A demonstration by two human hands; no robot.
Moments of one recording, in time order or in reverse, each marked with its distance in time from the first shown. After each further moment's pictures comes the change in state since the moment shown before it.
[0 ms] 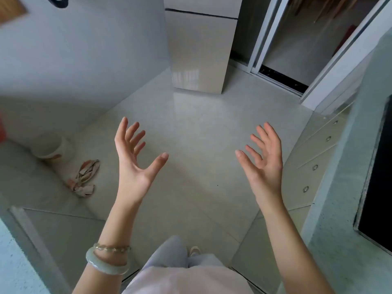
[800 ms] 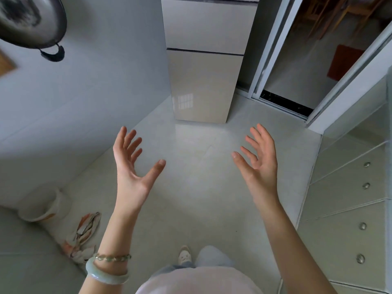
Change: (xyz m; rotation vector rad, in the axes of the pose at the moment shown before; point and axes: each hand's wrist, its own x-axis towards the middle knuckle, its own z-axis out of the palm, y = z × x) left_hand 0.289 -0.085 -0.052 -0.031 -0.012 0.066; right_hand 0.230 0.040 0.183 0.000 0.023 -0.064
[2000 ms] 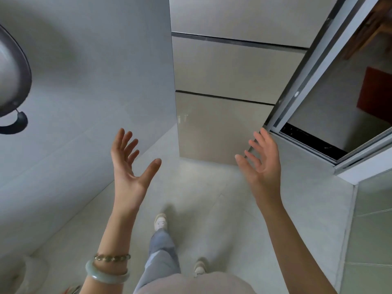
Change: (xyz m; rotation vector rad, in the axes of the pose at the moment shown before) left_hand 0.436 -0.153 0.068 0.017 0.084 -0.042; right_hand 0.438 0.124 0.145 -0.061 -0.030 0.024
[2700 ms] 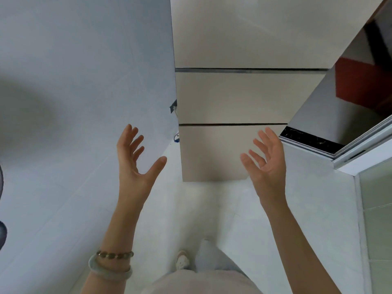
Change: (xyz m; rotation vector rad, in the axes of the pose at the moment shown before) left_hand 0.268 -0.071 -0.032 -0.041 -0.221 0.039; right_hand 0.164 0.022 0.161 -0.030 0.214 -0.019
